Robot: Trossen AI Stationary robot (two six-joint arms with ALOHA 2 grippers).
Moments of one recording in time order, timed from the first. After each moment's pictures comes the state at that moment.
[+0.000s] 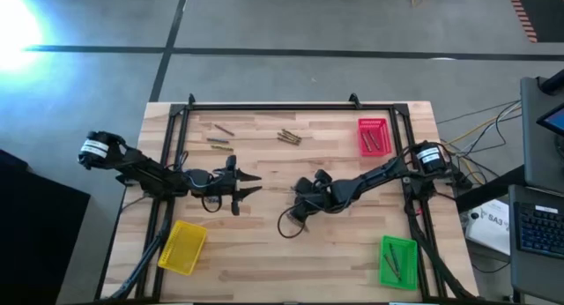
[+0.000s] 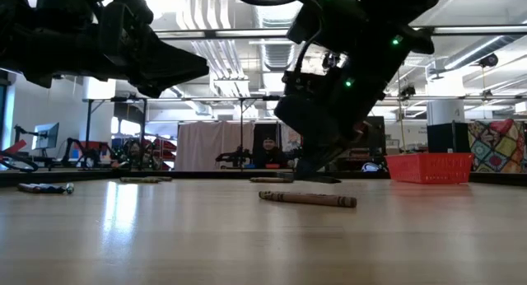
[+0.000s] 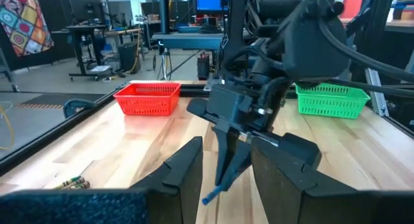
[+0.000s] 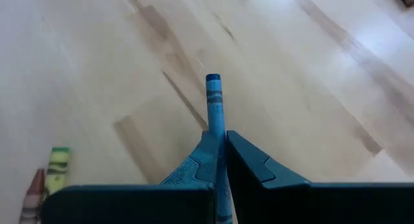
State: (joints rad) left arm -0.19 1.37 0.23 1.11 -0.31 0.00; right arm 0.20 1.91 1.09 -0.26 0.47 0.68
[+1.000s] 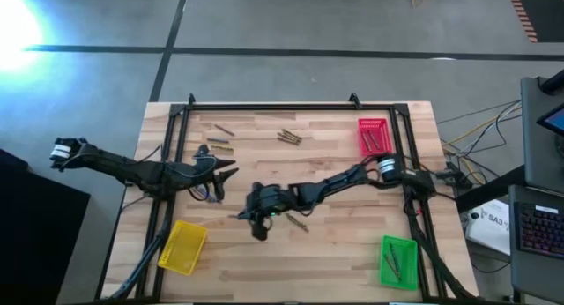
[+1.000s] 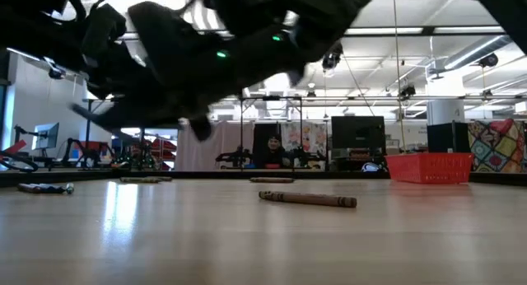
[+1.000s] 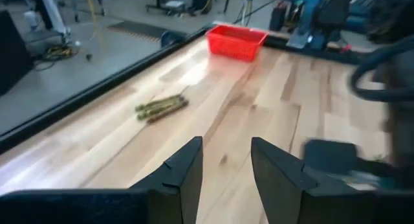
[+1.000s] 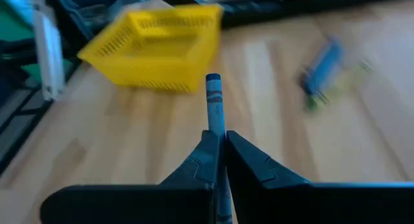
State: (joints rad) left arm -0.19 0.71 0.23 0.14 -0.59 -0.27; right arm 0.15 2.30 1.59 0.31 -0.07 0.23
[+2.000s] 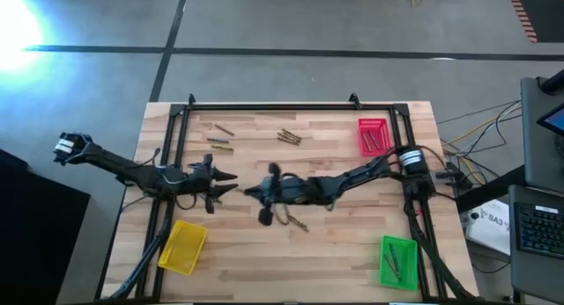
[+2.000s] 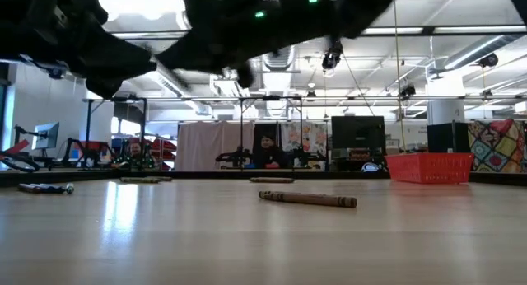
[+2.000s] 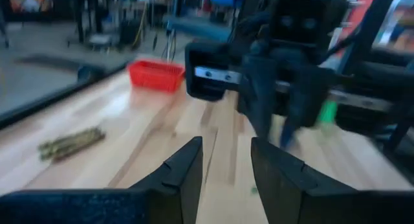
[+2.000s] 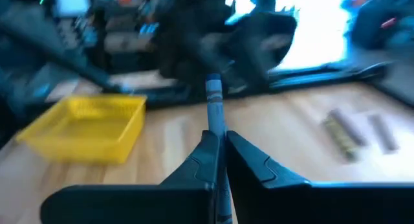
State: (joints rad) left arm -0.30 0.67 0.08 0.54 -0.42 -0.19; right arm 0.15 2.03 1.27 0.59 0.29 0.12
